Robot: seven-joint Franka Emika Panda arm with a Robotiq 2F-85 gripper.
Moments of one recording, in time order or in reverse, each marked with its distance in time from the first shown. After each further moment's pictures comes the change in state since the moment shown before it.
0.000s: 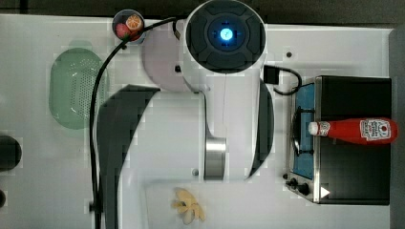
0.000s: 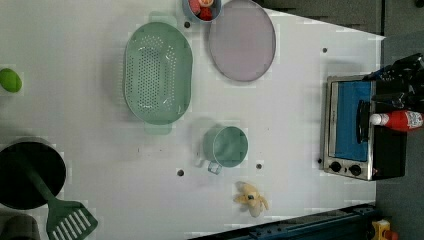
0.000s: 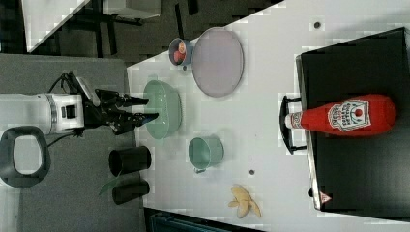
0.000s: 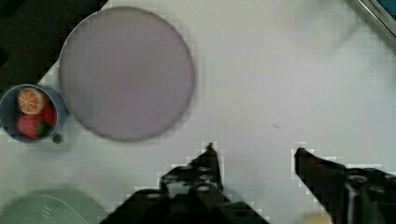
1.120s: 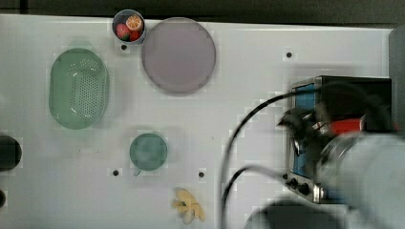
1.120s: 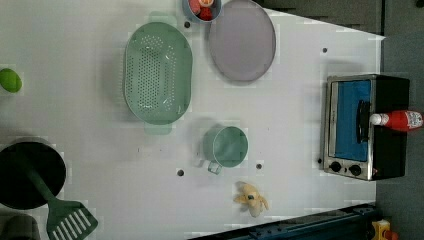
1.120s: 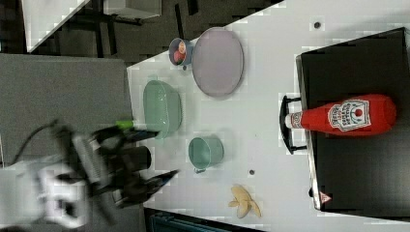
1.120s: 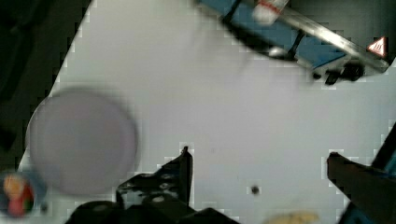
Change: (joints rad) arm -0.055 -0.283 -0.254 -0.111 -0.055 -0.071 0.004
